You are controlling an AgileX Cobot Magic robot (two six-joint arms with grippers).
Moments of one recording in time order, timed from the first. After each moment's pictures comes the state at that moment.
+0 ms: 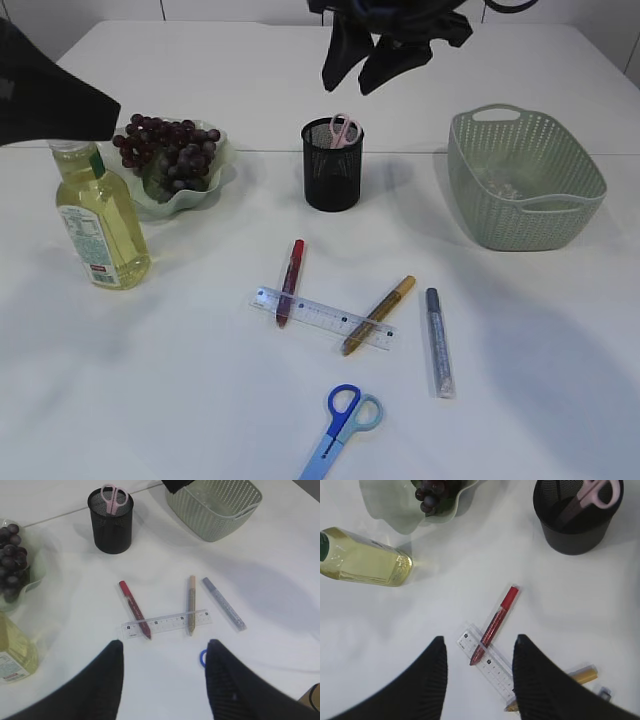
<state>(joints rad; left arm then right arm) -0.52 1.09 -1.03 -0.25 0.69 0.12 0.35 2.05 -2.13 0.33 1.24 0.02</state>
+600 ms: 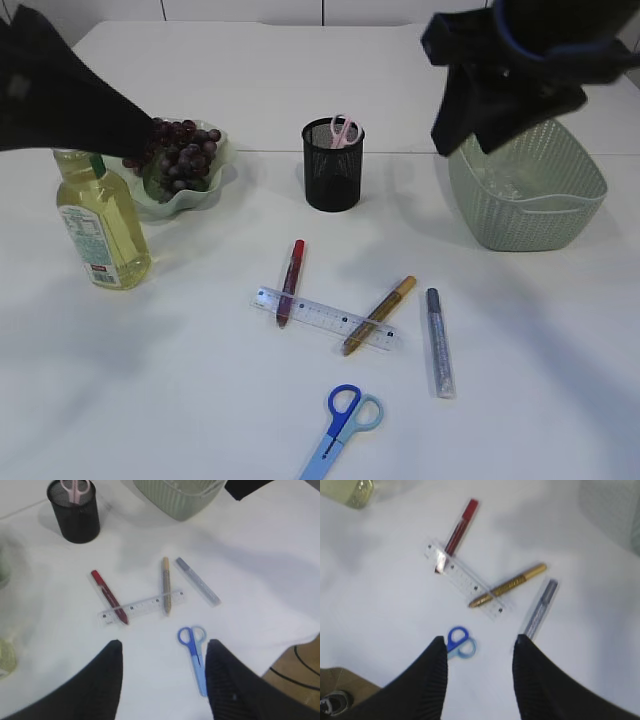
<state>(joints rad) -0.61 1.16 -1.16 -0.24 0.86 0.13 0.35 1.60 -1.58 0.22 1.25 0.02</state>
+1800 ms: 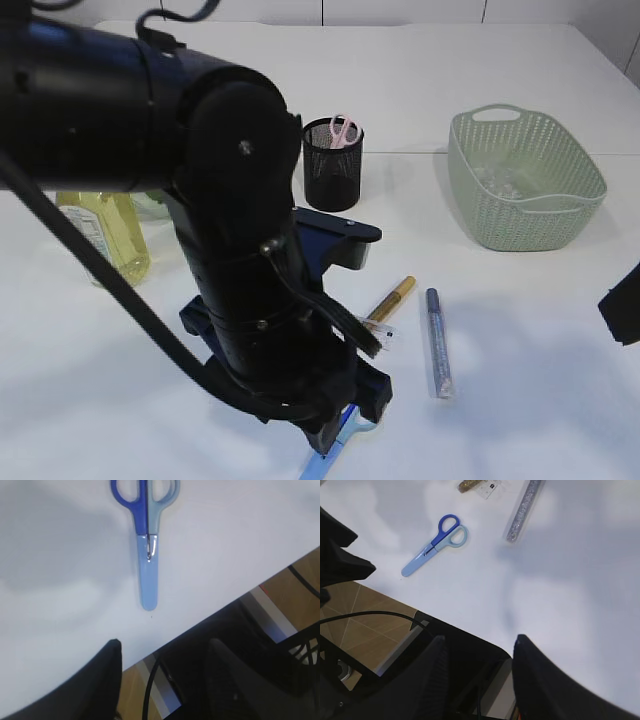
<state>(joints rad) -0.94 1.82 -1.30 -0.15 1.04 -0.33 0.35 1.04 -1.01 0.23 1.25 0.02</state>
